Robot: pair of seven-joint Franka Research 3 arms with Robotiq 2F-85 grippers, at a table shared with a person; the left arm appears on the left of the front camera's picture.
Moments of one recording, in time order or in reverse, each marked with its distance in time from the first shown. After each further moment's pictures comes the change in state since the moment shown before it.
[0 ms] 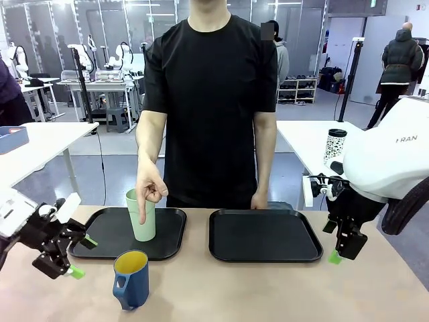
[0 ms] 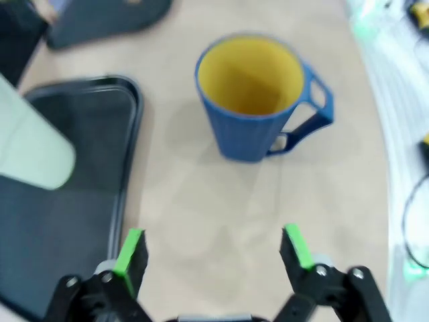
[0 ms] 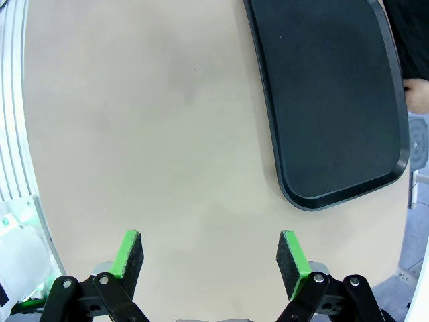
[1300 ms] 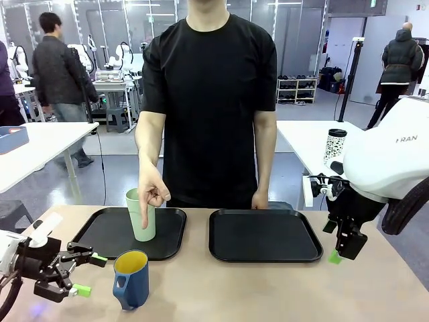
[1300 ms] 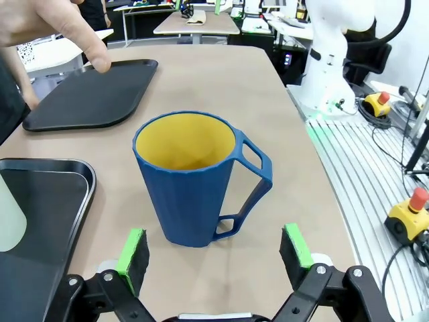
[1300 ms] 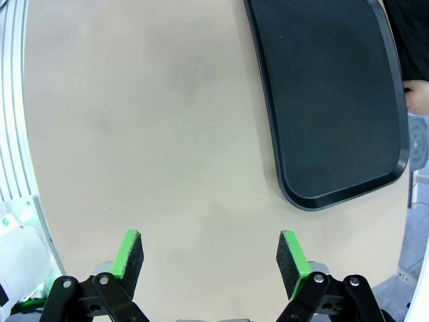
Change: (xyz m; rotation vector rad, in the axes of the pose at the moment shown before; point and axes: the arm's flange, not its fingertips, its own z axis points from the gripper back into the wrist) left arm -0.052 -0.031 -0.045 -0.106 -0.482 0.055; right arm 0.000 0.000 0.000 0.000 0.000 0.000
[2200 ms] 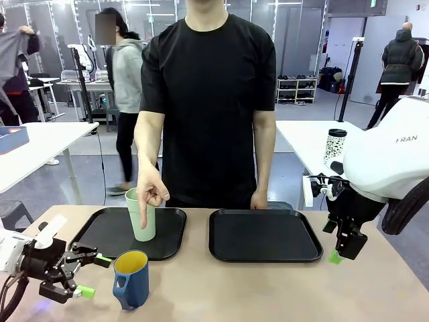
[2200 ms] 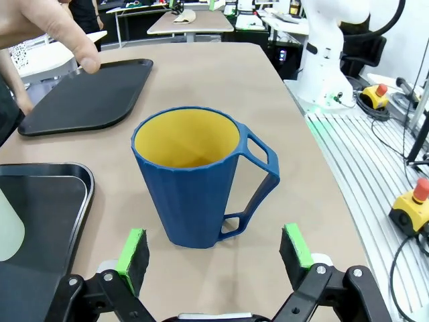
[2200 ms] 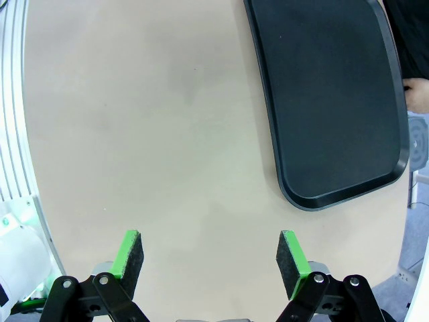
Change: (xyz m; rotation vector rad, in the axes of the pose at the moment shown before) left arm -0.006 0.009 -0.009 -0.022 0.003 -0.039; right arm 0.000 0.000 0.000 0.000 0.000 0.000
